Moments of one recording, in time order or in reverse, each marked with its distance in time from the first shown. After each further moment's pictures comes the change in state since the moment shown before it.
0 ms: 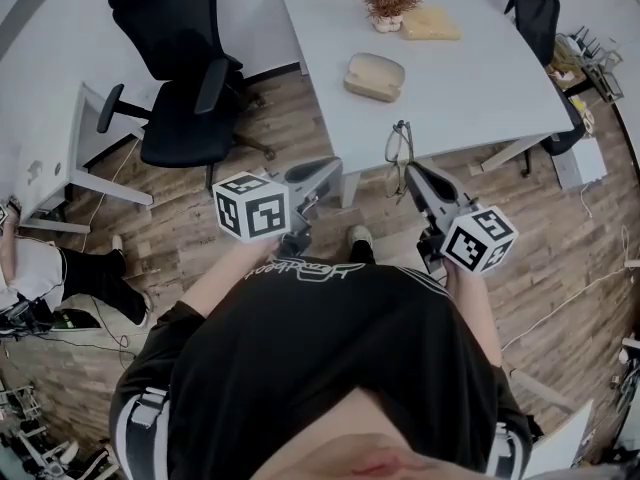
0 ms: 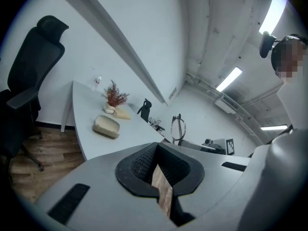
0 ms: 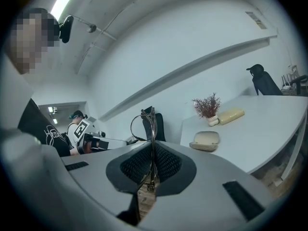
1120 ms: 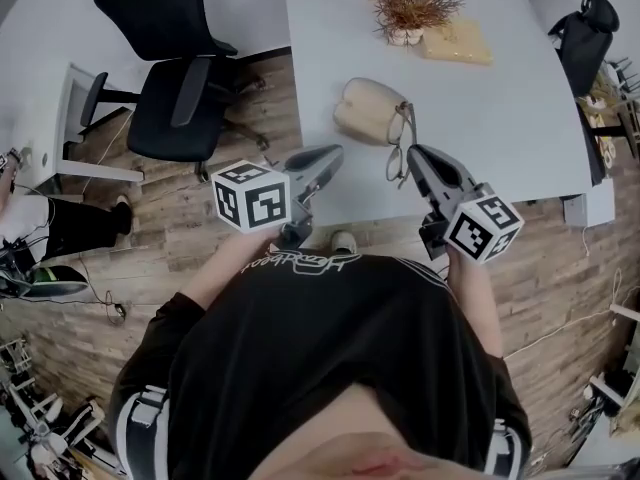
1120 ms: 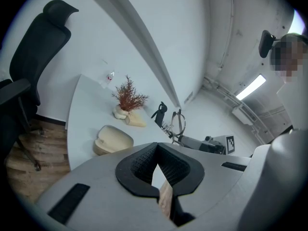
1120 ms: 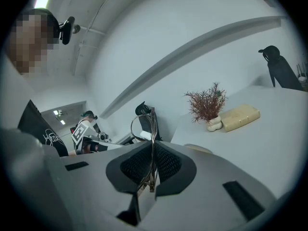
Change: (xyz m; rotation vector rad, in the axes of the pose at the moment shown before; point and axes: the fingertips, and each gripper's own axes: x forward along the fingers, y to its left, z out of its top) left arm 0.145 0.132 0.082 -0.134 -0.018 0.123; right arm 0.137 -0.180 0.059 0.050 0.122 0.103
